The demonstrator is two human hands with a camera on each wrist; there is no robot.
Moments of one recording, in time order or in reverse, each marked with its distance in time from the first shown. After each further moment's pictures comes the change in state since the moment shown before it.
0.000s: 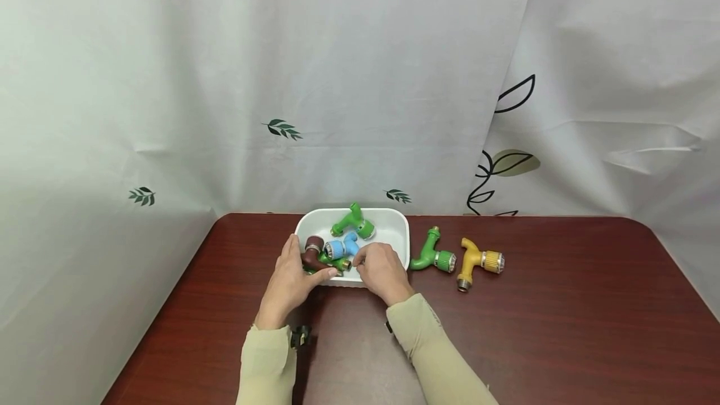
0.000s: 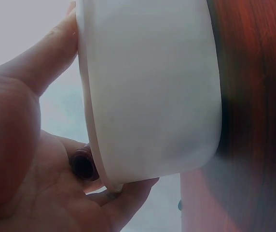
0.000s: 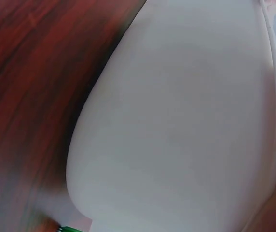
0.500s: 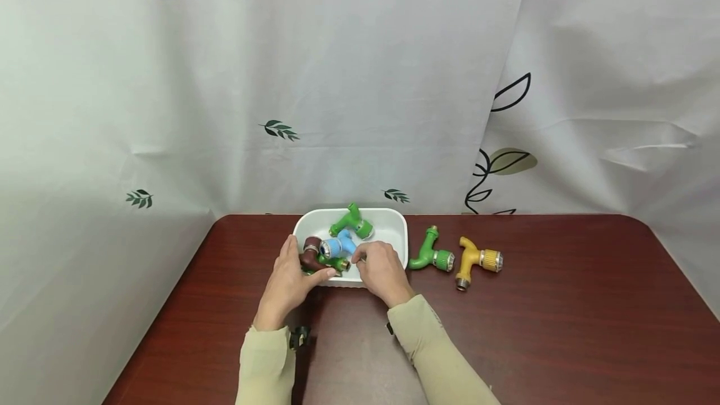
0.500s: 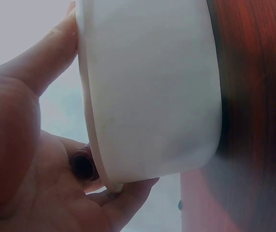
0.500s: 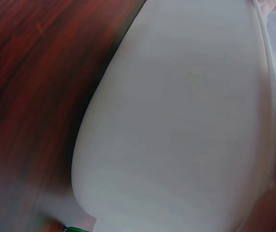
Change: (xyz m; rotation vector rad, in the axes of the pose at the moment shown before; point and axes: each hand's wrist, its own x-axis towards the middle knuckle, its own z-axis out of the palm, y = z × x) left_hand 0.001 0.000 0.002 0.018 0.006 0.010; right_hand -0.003 0.002 -0.001 0.055 0.093 -0.054
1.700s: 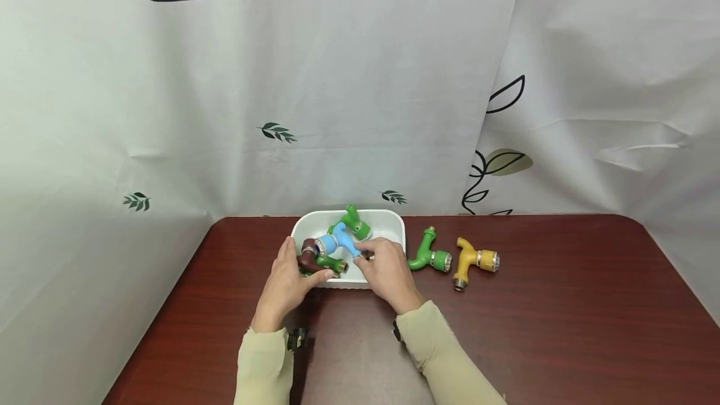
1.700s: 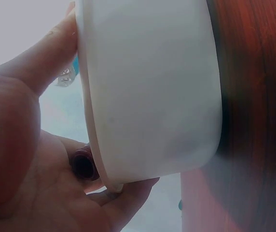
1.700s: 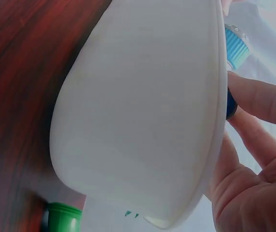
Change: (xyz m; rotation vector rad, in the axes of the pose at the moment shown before) left_hand -0.001 0.000 -0.001 -0.004 -0.010 -0.017; right_hand -0.013 -0.007 -0.019 0.122 0.163 -0.006
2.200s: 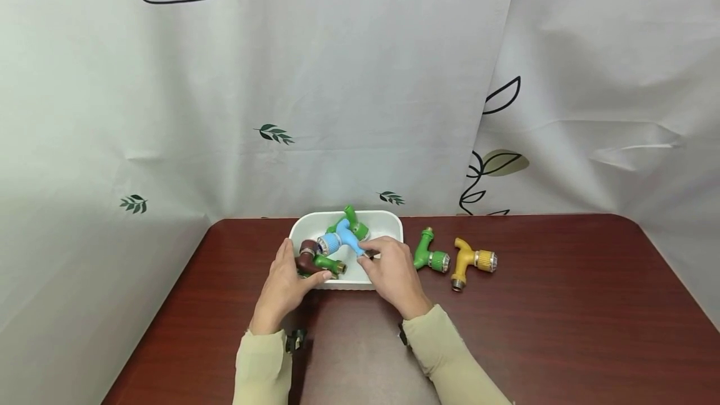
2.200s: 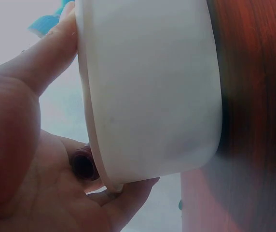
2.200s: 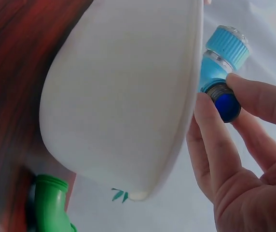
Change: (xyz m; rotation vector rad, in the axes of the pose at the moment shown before) left_hand 0.000 -0.001 0.001 0.002 0.004 0.000; right_hand -0.005 -0.001 -0.013 0.024 0.038 -0.010
